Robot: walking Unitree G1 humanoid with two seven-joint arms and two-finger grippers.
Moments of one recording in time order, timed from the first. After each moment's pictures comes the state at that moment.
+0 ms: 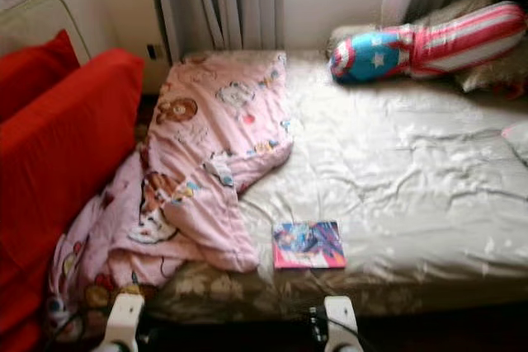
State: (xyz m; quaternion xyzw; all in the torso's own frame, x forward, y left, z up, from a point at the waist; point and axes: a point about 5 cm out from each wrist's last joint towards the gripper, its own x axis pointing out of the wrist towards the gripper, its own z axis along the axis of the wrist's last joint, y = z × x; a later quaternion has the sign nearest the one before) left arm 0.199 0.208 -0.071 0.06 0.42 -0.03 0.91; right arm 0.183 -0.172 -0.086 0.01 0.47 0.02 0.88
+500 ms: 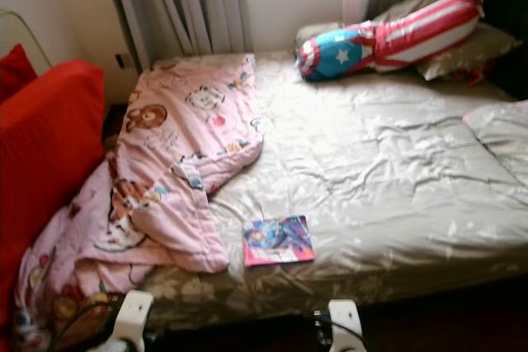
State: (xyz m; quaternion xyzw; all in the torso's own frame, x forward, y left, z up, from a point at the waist) left arm 0.204 0.204 -0.068 0.06 0.41 -0.04 0.91; right arm 0.182 -0.179 -0.086 0.00 0.47 0.01 0.88
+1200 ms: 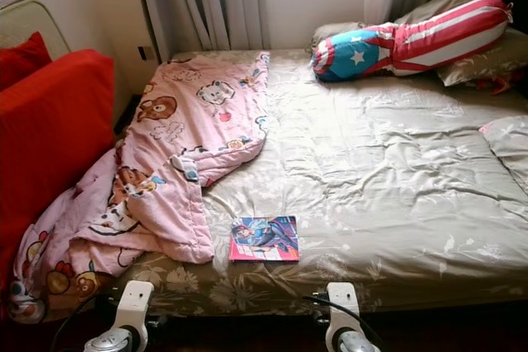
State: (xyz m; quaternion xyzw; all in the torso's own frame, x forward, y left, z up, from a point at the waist) left arm 0.224 0.198 -0.059 0.02 0.40 -0.02 0.92; right arm 0.209 -0.178 -0.072 0.01 0.44 0.00 0.90
